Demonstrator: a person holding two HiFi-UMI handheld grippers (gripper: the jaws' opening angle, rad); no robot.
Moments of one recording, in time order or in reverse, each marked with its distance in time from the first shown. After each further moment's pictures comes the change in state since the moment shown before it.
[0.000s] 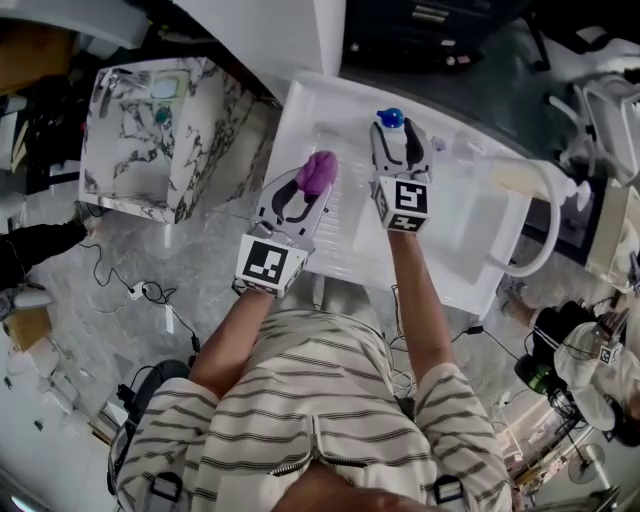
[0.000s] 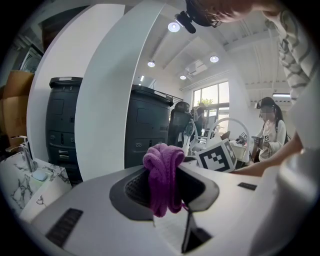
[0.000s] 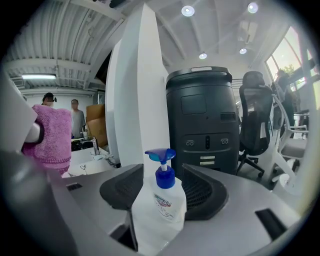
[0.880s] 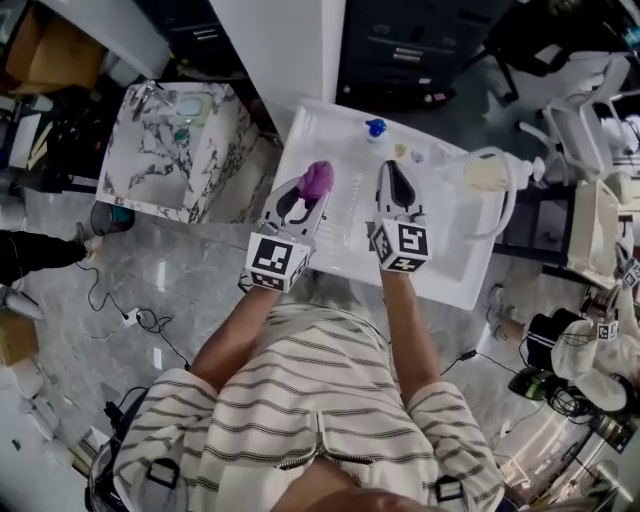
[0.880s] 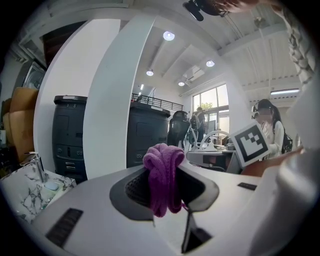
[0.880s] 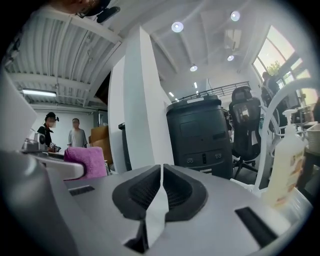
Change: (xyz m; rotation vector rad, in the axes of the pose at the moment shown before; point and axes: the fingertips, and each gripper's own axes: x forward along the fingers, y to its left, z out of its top) left arm -0.062 -0.036 0.043 0.041 -0.074 0.042; right arm -0.138 0.038 0.081 0.092 -0.156 -0.006
